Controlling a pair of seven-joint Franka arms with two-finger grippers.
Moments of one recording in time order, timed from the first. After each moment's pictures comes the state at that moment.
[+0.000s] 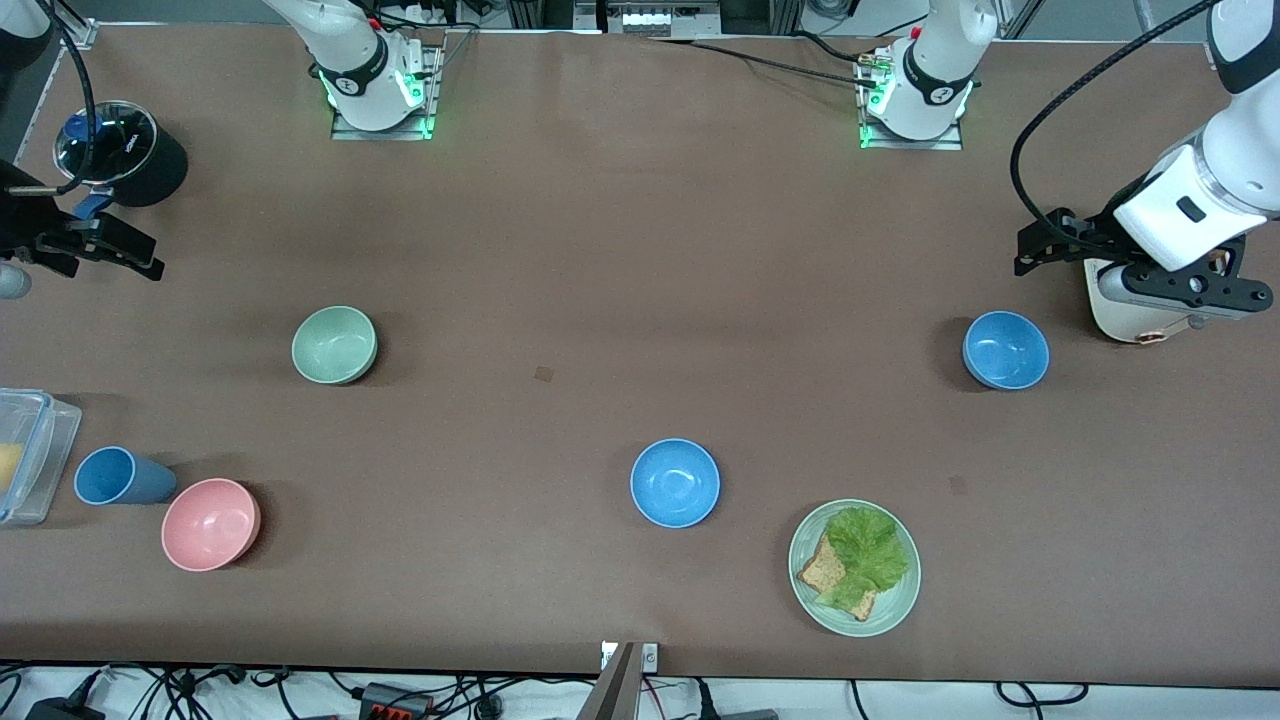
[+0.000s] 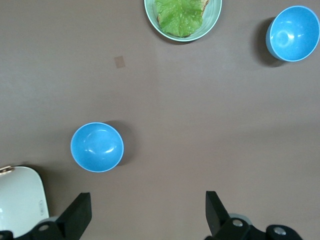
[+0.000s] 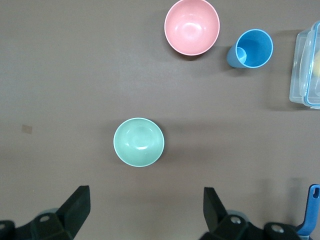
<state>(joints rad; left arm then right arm) -0.04 0.06 -0.03 -1.62 -0.08 1.62 0.04 -0.01 0.04 -0.04 -1.62 0.00 1.66 -0.02</state>
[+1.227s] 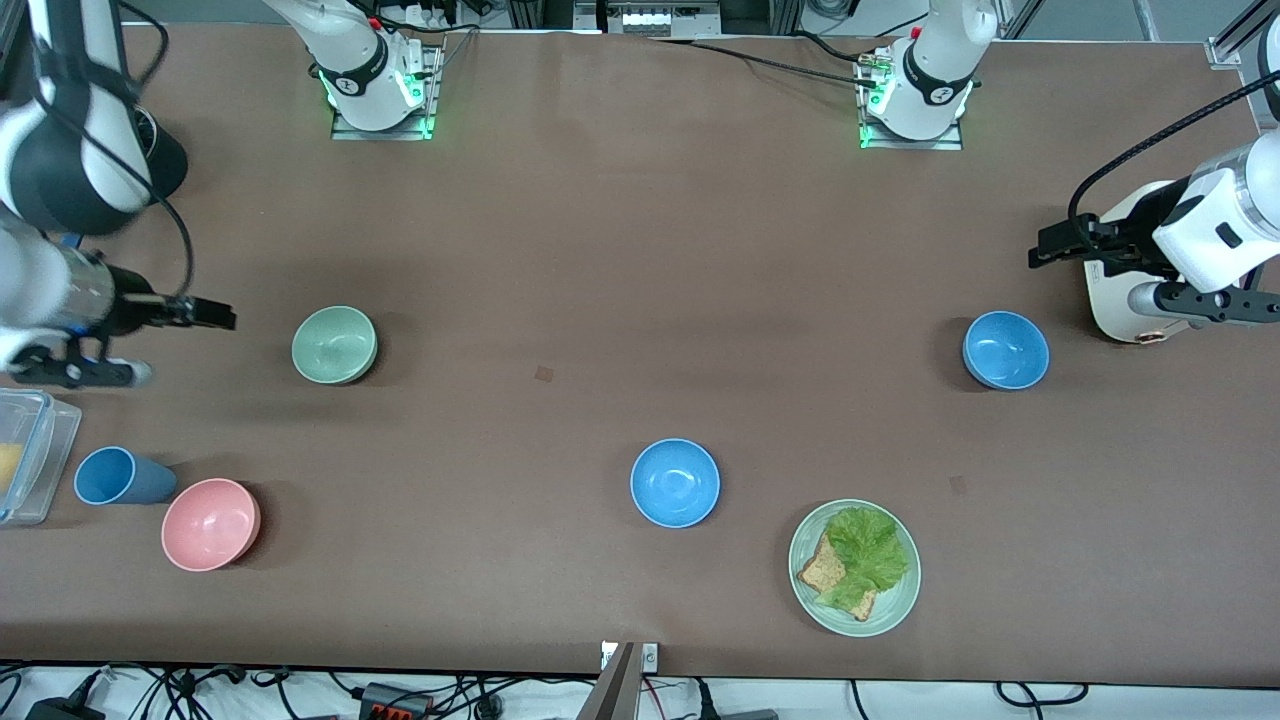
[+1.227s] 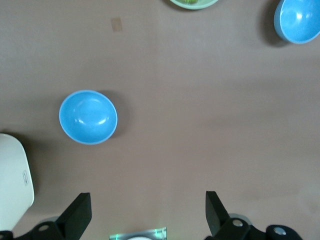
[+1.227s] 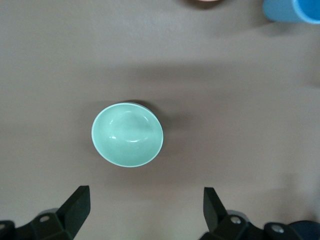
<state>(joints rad) 0.03 0.09 -0.03 -1.58 -0.14 1.47 0.04 -0.01 0.31 -0.05 -1.65 0.00 1.70 -0.02</state>
